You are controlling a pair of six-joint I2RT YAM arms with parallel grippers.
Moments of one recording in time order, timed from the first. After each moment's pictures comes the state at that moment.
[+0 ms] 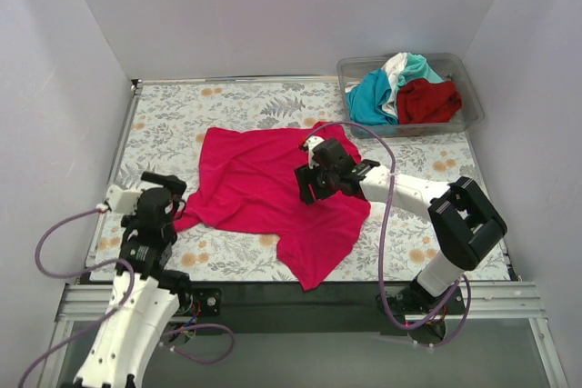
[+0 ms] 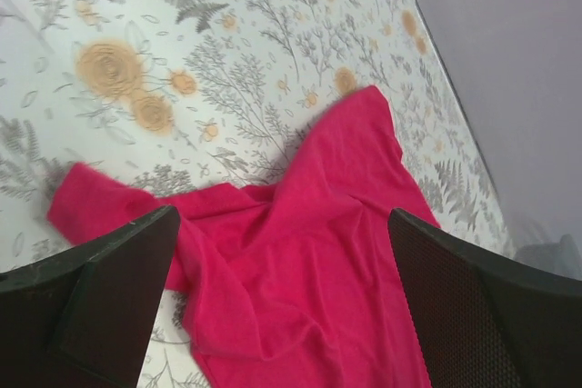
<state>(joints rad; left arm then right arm) -0.18 0.41 0.49 -0.59 -0.64 -1.11 0.76 1.62 0.97 -0.23 -0.09 0.23</state>
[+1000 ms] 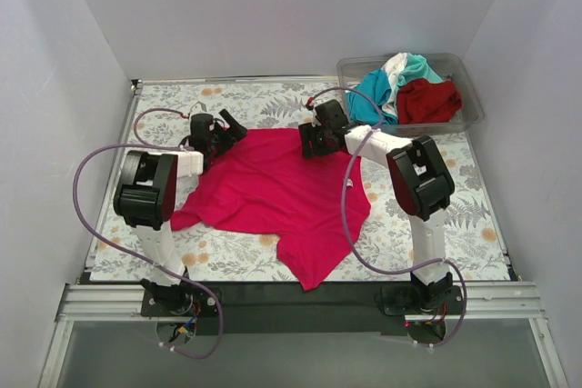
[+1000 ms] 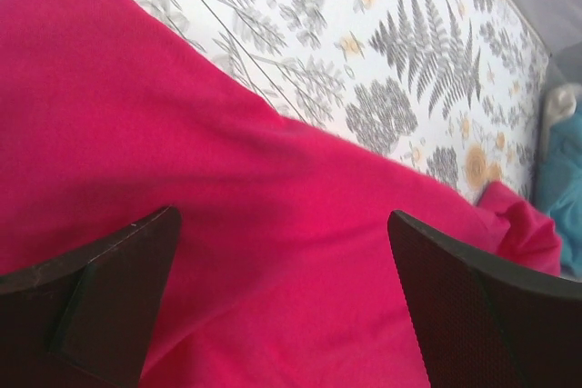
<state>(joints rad) -0.16 1.90 0.97 0.41 0.05 -0.75 0.54 2.07 1.45 -0.24 -0.07 0.20</state>
